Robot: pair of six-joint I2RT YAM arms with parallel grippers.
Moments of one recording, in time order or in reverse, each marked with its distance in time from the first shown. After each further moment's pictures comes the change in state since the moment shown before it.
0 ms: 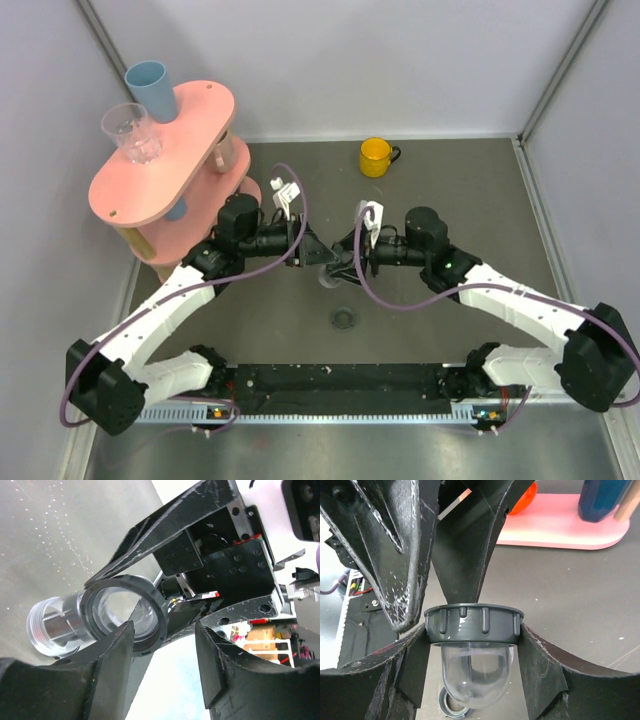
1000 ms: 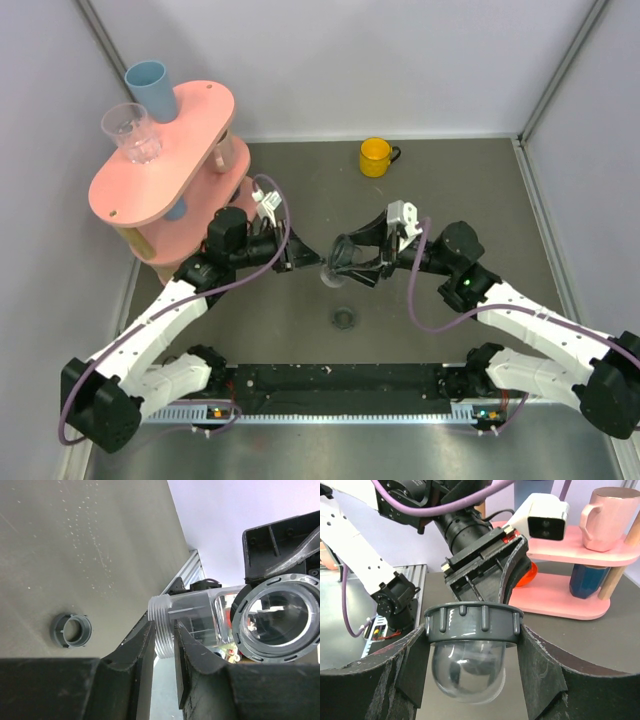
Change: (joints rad) left arm 0.062 -0.111 -0.109 -0.026 -0.104 -0.093; right arm 0.000 -0.185 -0.113 0.323 -0.031 0.159
